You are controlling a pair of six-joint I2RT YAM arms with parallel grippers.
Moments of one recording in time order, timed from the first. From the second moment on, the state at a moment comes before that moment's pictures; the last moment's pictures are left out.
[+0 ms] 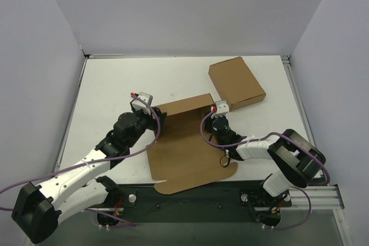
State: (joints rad) left arm -0.68 0.92 0.54 0.20 -0.20 -0.22; right arm 0.74 1.52 0.43 0.72 0.50 0.23
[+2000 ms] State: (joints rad) left arm -0.81 1.38 1.12 -0.31 -0.04 0.26; right arm 0.55 1.53 0.46 0.70 0.03 0.18
